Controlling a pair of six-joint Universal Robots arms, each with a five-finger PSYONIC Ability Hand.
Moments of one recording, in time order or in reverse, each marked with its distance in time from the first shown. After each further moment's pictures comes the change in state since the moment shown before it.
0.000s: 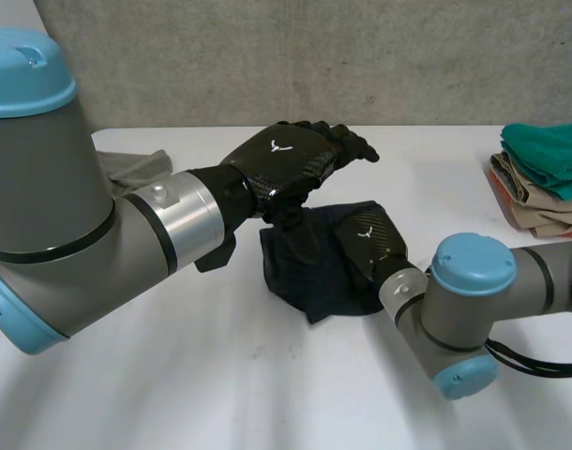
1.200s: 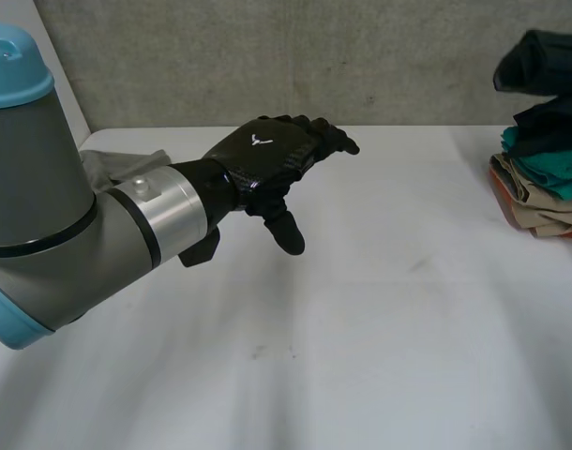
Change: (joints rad) left arm 0.042 0.024 -0.024 0.002 -0.002 -0.005; right arm -0.724 0.179 -0.804 -0.040 -0.310 0.254; left_hand 0.000 0.000 0.000 0.000 0.000; right_hand 0.364 0.525 0.516 0.557 0.563
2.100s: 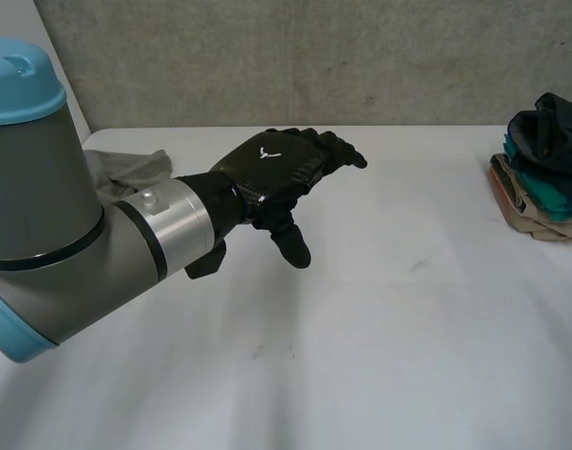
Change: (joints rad) left arm -0.021 0.001 -0.025 0.002 -0.001 0.002; right arm -0.208 0.009 0.306 -0.063 -0.325 -0.082; left_hand 0.000 0.000 0.000 0.000 0.000; right_hand -0.694 -0.948 -0.944 -0.949 -0.798
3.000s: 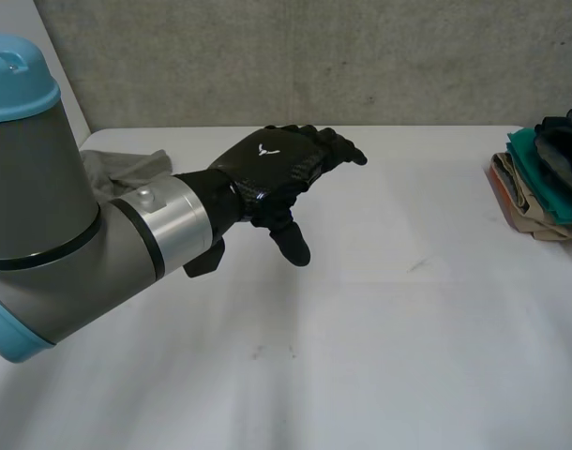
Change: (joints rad) left arm 0.002 0.009 -0.001 0.001 0.002 -0.003; right arm -0.256 -0.410 0.293 0.256 0.023 -0.194; left_hand 0.000 0.000 0.000 0.000 0.000; right_hand 0.000 0.000 0.000 0.000 -0.052
